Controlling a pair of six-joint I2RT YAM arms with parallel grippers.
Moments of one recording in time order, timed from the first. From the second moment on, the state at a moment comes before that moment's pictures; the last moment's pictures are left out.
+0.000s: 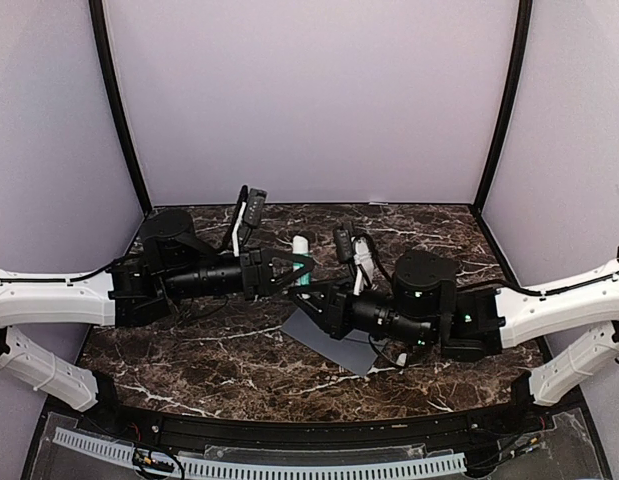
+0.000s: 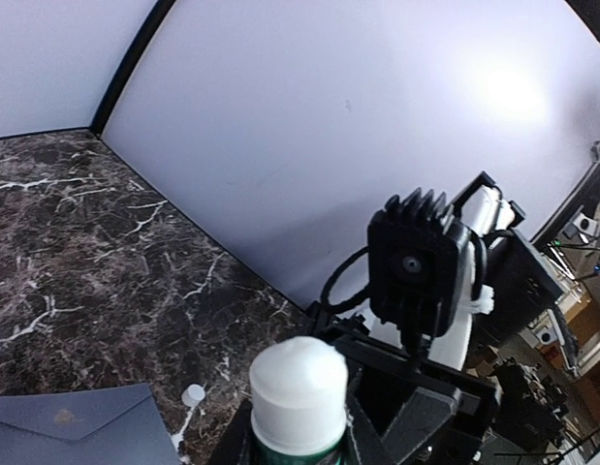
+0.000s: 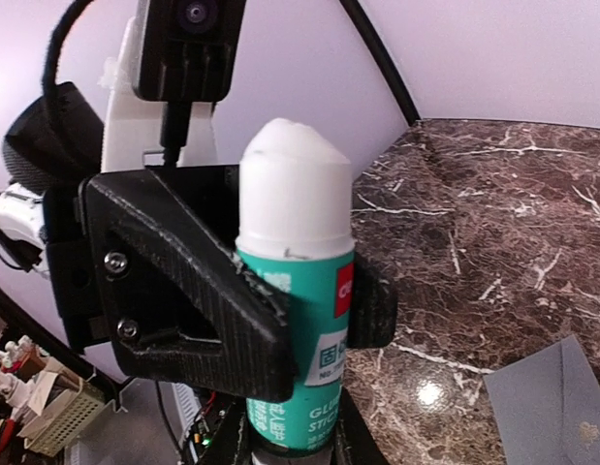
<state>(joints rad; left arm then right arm) -1.02 1.24 0.82 0.41 0.36 -0.66 1.33 1.32 0.83 0.38 0.17 0.58</state>
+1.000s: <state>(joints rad) -1.02 1.20 0.76 0.44 0.18 -0.74 1.25 1.23 0.73 0.35 0.11 0.55</state>
